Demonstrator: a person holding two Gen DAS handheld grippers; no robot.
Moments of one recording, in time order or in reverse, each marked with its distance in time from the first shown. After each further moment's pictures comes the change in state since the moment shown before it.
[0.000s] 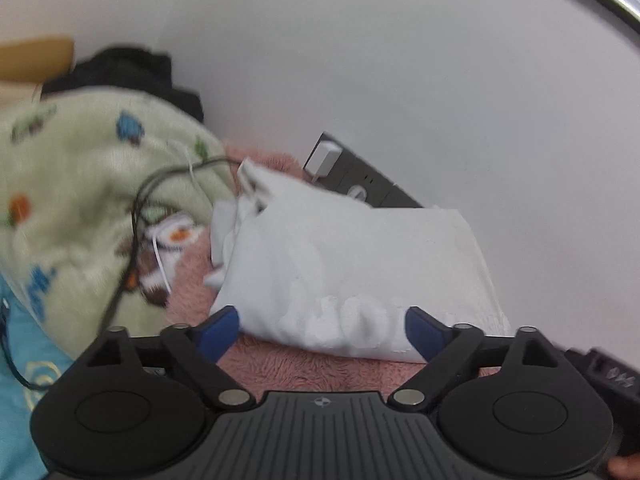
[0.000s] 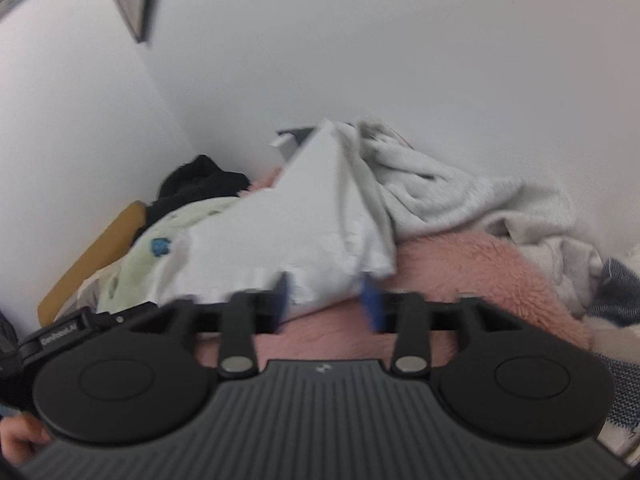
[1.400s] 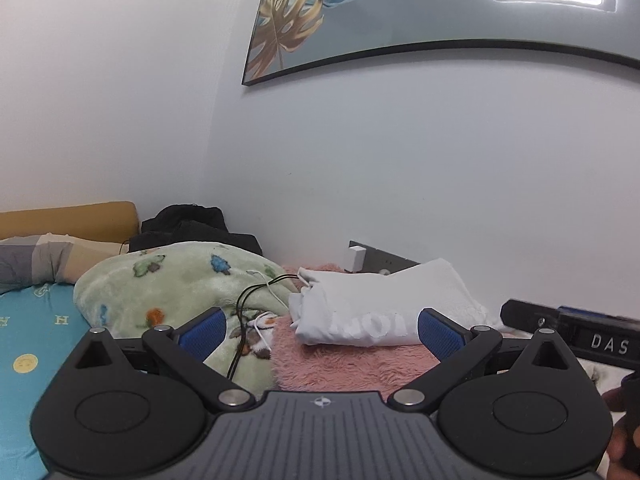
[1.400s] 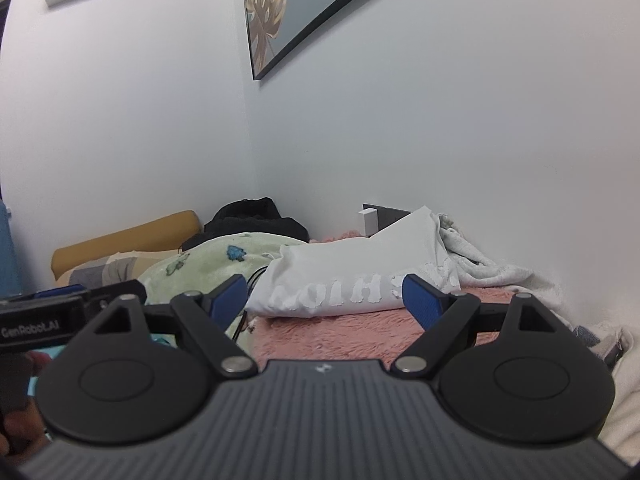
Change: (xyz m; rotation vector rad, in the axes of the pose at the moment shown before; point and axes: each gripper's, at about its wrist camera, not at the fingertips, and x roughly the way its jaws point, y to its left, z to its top) left arm -0.206 -0.062 -0.092 0.226 -0.344 0.225; right arm -0.121 0.088 -0.068 -0.321 -0.243 0.045
